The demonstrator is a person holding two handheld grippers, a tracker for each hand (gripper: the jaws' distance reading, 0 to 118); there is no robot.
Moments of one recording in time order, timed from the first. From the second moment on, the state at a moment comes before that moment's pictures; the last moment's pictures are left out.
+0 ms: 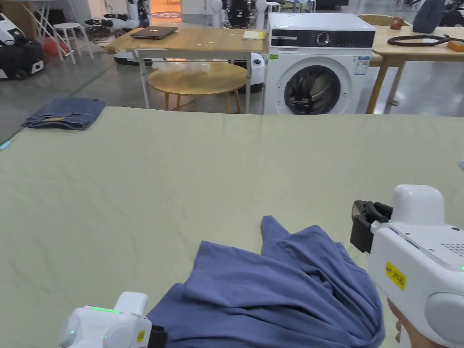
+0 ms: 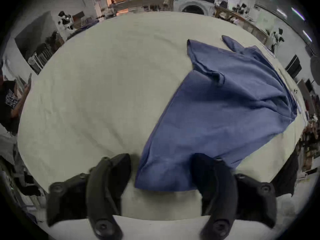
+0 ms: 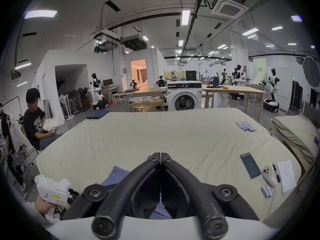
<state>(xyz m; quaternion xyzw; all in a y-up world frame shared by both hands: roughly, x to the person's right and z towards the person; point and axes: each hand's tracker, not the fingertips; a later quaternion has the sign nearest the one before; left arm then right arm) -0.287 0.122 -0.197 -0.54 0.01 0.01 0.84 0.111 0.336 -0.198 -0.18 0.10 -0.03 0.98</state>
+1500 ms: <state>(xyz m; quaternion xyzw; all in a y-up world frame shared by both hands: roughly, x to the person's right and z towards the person) -0.390 0.336 -0.256 -0.40 0.02 0.09 0.91 0.206 0.379 -0.374 -0.35 0.04 0.02 0.94</state>
